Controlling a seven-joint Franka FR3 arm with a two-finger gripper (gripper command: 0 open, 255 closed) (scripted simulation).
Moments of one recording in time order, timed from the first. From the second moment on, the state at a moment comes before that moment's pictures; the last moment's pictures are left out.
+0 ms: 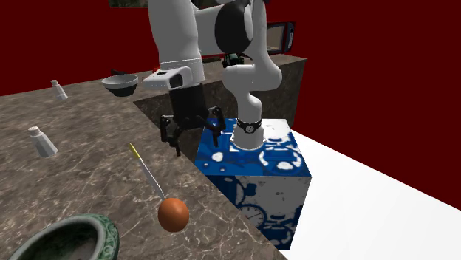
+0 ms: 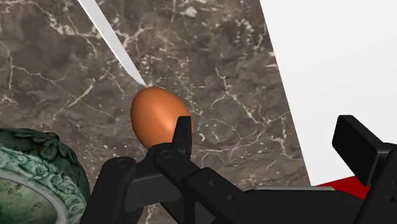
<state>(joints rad) 0.02 -0.33 -0.42 -2.41 0.04 2.21 -0.74</state>
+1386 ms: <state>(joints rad) 0.05 0.19 -0.52 -2.18 0.53 2.39 -1.27</state>
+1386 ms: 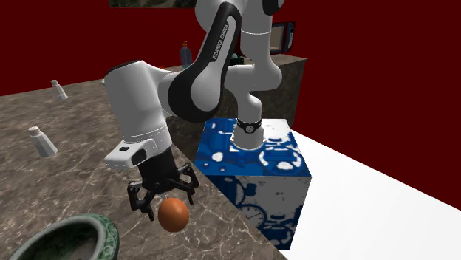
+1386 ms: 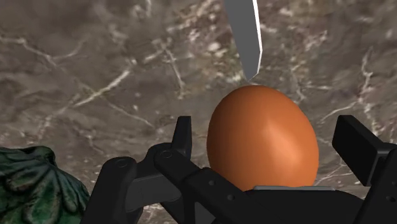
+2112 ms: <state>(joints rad) 0.05 0.19 -0.52 -2.18 0.53 2.39 -1.27</state>
